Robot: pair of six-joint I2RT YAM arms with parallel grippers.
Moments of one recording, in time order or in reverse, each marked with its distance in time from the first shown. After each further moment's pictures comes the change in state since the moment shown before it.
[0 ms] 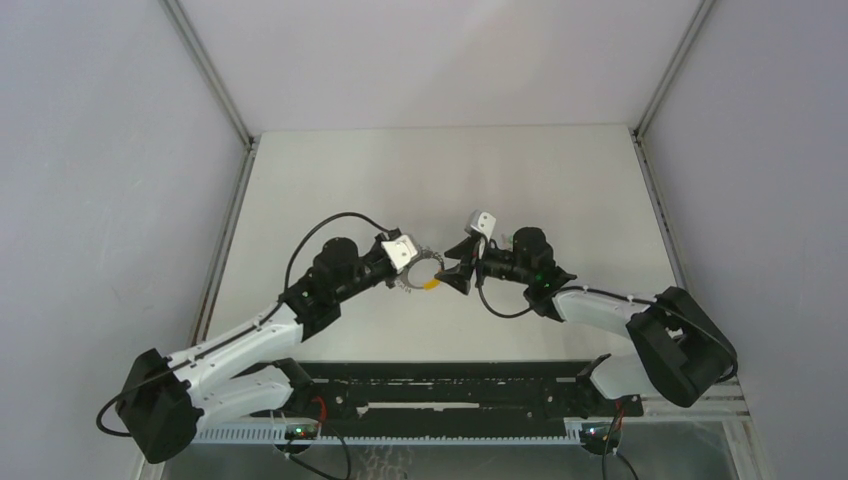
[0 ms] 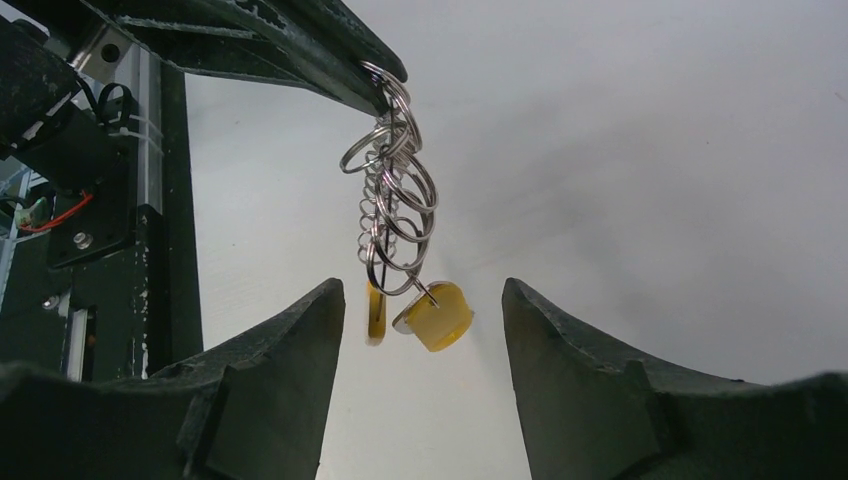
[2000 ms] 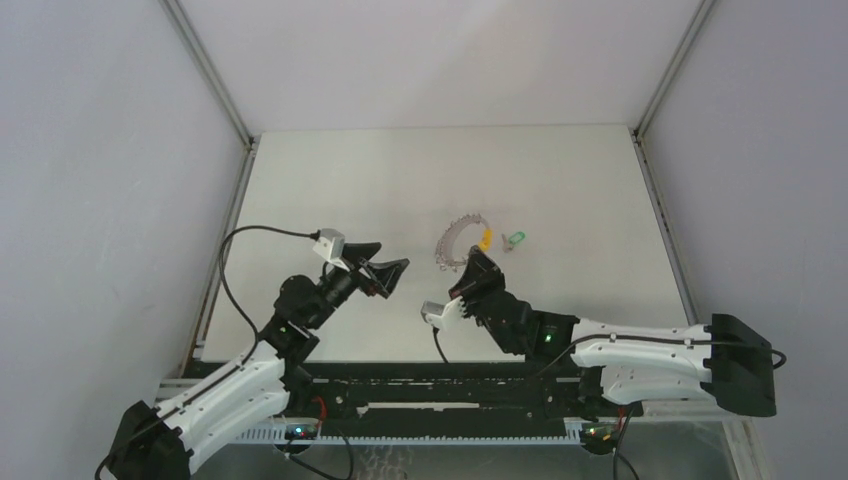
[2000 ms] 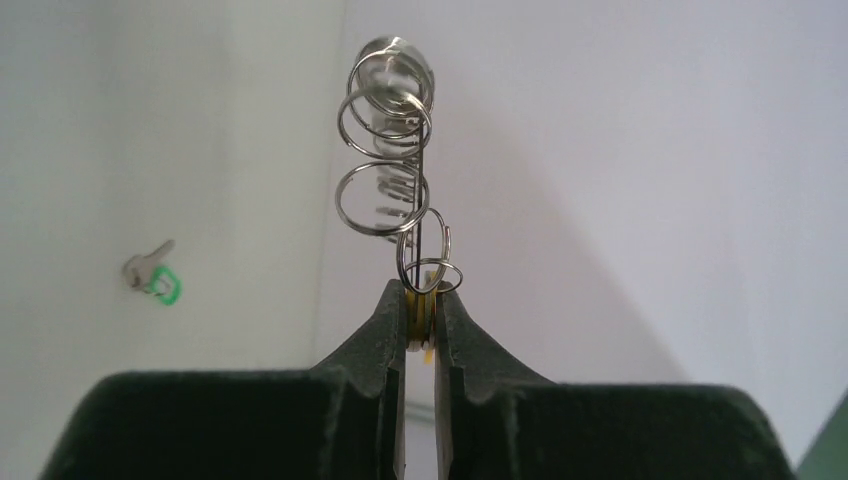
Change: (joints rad) left arm 0.137 -0.314 -0.345 0.346 -0.099 -0.723; right arm 0.607 -0.293 0.049 -0.478 1.344 -1.451
